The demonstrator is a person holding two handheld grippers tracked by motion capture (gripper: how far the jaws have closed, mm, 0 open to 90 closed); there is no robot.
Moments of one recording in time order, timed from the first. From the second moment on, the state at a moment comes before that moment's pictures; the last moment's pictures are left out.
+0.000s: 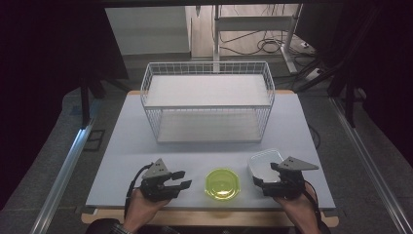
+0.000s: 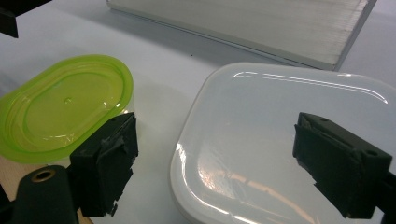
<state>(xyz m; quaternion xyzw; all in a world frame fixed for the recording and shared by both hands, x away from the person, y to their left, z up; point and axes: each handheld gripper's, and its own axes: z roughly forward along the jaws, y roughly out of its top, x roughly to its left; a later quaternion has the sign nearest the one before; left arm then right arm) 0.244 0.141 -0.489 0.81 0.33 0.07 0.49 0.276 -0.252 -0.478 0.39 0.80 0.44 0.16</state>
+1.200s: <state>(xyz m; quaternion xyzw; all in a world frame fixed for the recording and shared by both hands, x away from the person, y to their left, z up) 0.246 0.036 -0.504 0.84 0.29 0.02 0.46 0.273 -0.250 -0.476 0.38 0.81 0.42 0.17</state>
